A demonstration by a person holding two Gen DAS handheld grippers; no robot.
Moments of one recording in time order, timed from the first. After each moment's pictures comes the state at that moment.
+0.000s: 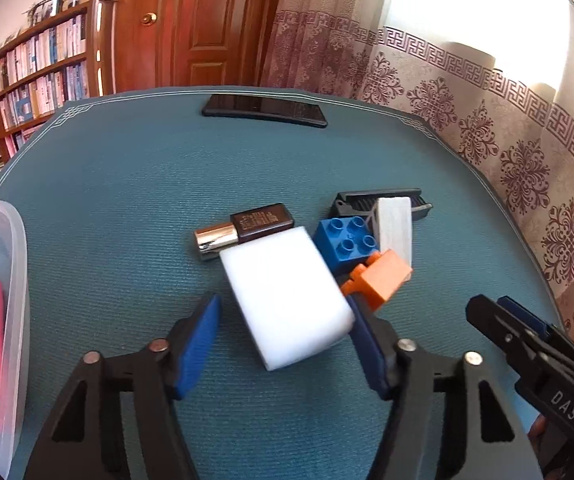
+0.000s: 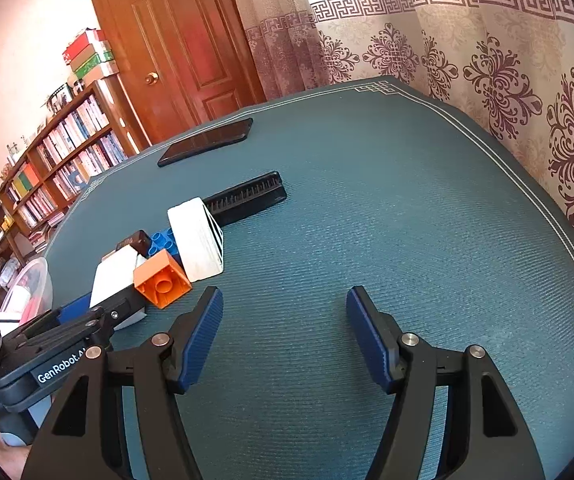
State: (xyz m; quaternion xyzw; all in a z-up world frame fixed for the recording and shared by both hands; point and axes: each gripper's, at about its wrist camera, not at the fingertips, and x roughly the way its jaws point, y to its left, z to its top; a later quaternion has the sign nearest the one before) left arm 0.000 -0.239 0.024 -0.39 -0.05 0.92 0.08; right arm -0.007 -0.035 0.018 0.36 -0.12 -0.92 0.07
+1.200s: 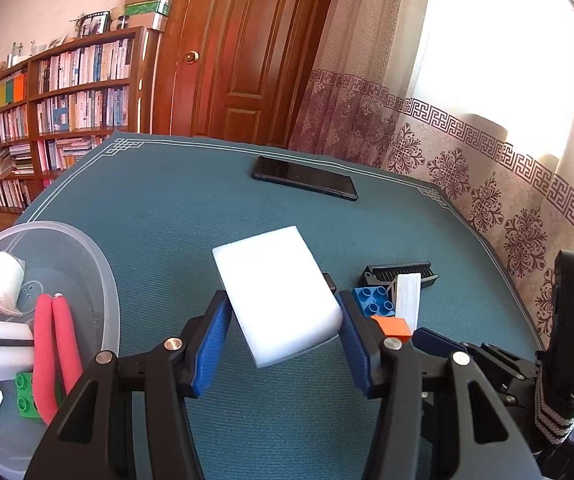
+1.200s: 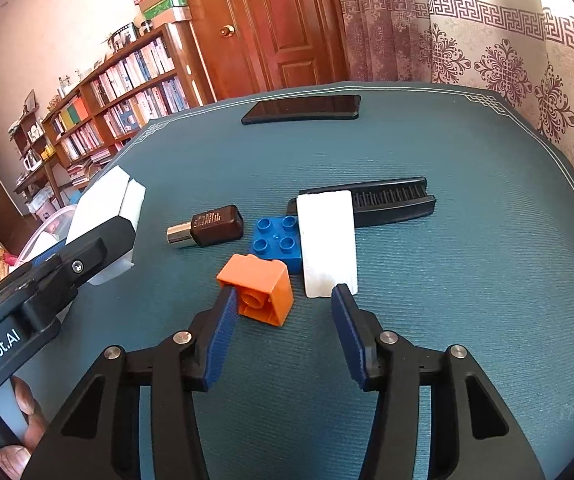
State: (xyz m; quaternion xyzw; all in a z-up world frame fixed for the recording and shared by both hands) left arm 0.023 -0.282 0.061 -0.30 -0.10 0.95 0.03; right arm -0.044 -0.113 0.017 0.39 -0.04 -0.90 0.19
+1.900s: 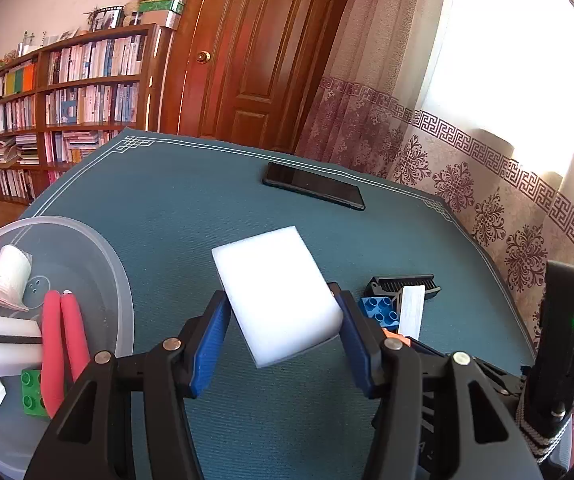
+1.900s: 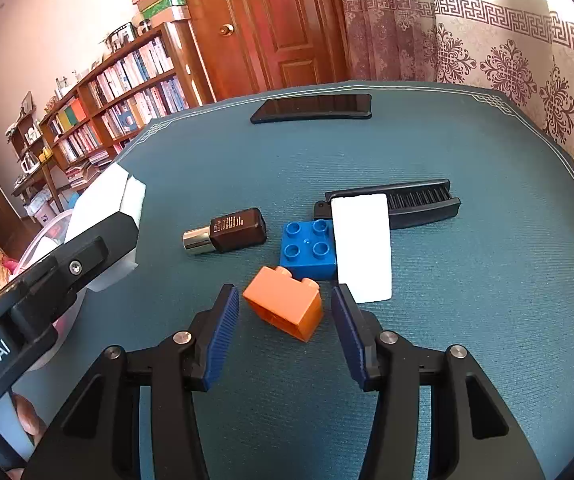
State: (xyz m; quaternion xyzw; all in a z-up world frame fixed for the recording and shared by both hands) left arm 0.024 -0.292 0.064 -0.30 -0.12 0.95 0.02; right arm -0.045 -0.136 0.019 0.39 -0.04 -0.90 0.17
